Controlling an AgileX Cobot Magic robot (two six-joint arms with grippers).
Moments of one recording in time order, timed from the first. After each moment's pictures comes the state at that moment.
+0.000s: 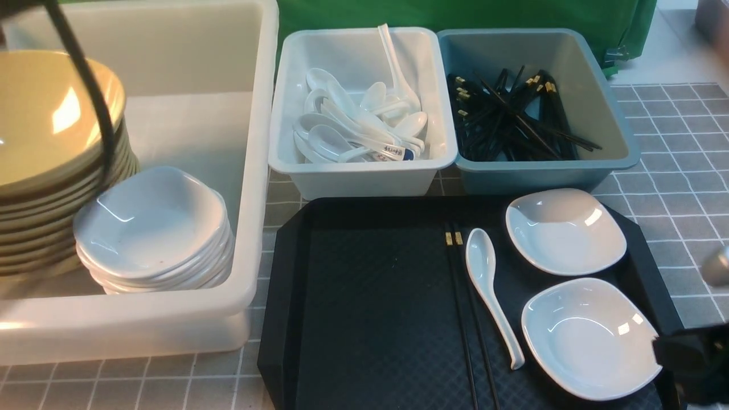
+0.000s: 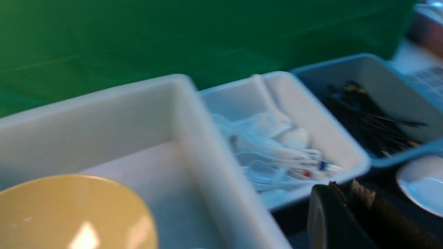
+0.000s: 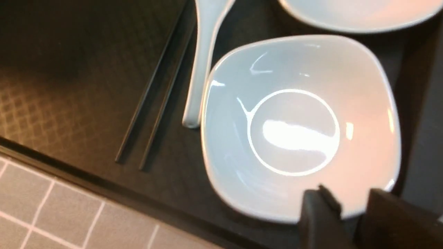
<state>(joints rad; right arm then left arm) 0.16 0.91 -0.49 0.32 0.62 -0.30 -0.04 0.83 -1.15 -0.52 0.85 0.51</state>
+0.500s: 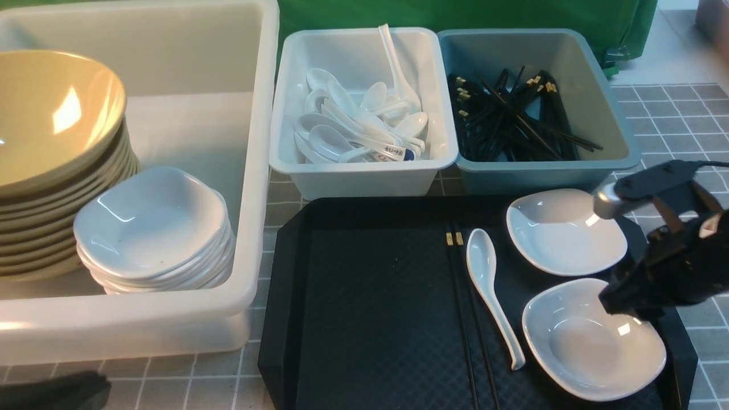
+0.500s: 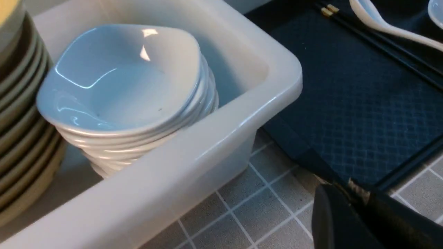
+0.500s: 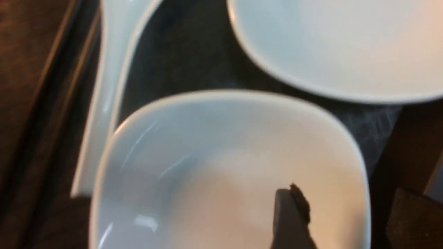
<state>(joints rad) 0.16 1.49 -0.80 0.16 0.59 -0.29 -0.16 0.21 -0.46 -0.35 0.88 0.51</state>
